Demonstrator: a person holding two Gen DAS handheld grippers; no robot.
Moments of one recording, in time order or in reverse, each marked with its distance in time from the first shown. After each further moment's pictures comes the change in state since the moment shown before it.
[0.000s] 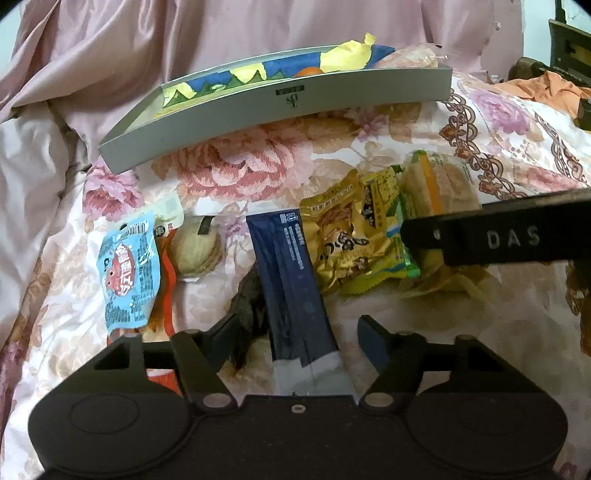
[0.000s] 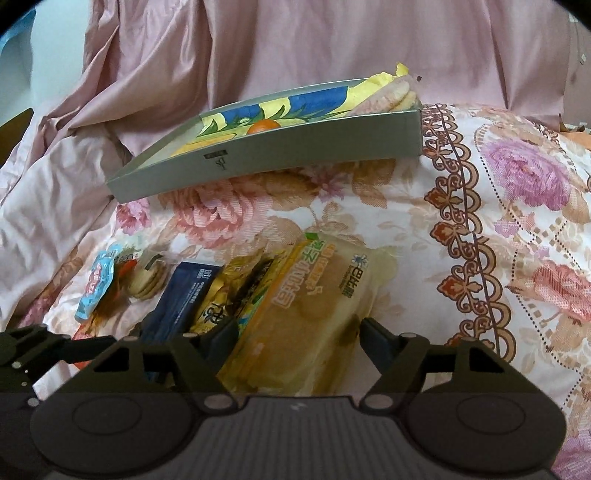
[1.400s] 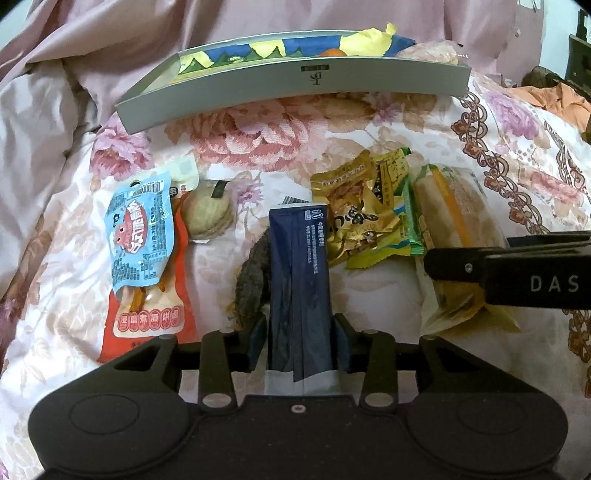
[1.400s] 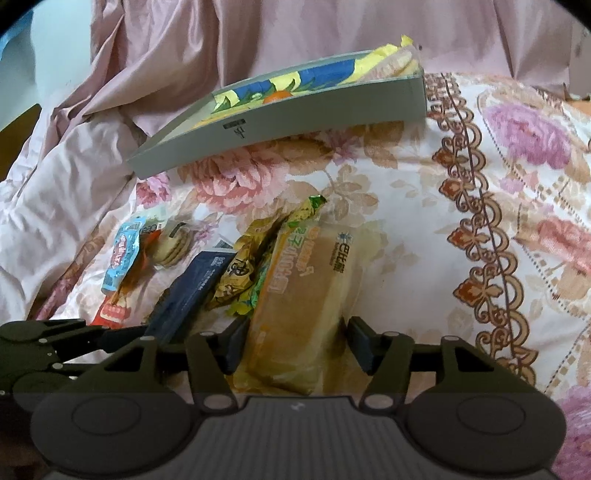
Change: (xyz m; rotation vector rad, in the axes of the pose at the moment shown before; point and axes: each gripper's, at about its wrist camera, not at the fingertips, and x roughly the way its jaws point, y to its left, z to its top) left arm -0.008 0.013 -0.009 -0.088 0.070 -0.031; right arm -0.013 0.001 -0.015 0.042 0.093 0.060
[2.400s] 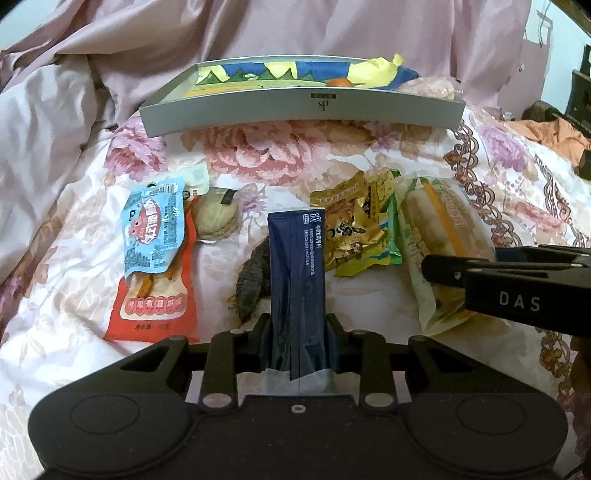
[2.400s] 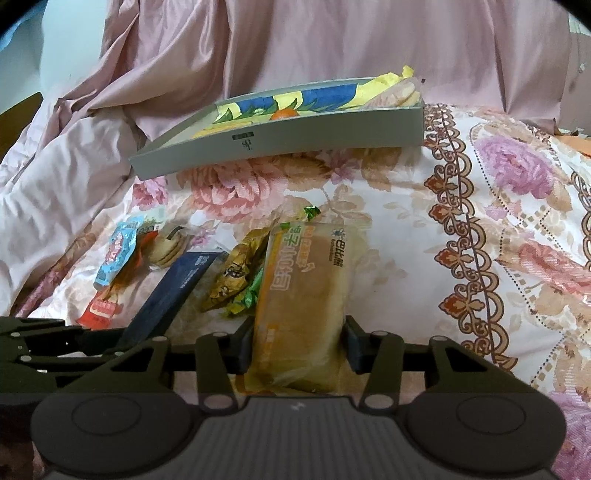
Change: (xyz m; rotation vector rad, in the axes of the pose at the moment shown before) left arm -0.026 0.001 -0.009 -0.086 -0.064 -0.023; right arm -0.017 0.018 -0.008 -0.085 -0.086 -0.087
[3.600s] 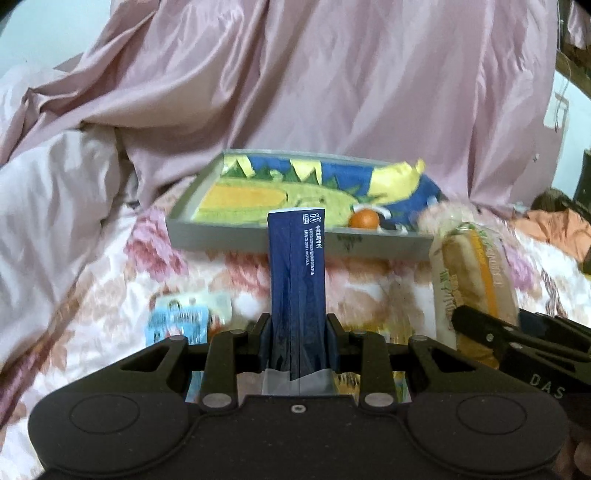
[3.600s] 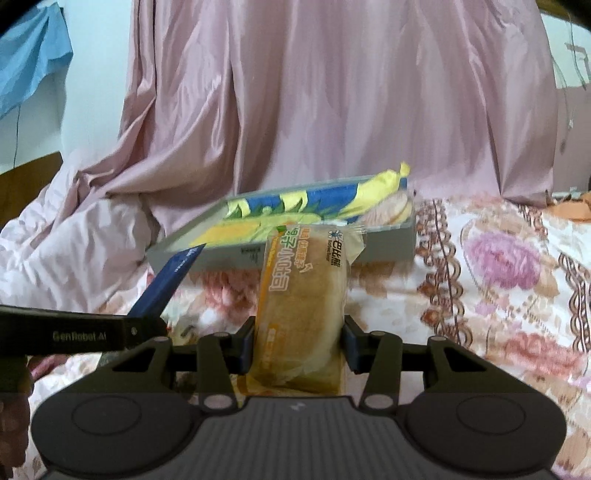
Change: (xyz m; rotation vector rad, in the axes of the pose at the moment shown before) left arm -0.023 0.016 0.072 -0.094 -0.233 0.017; right arm -0.028 -0.010 0.032 -0.004 -0.308 0.039
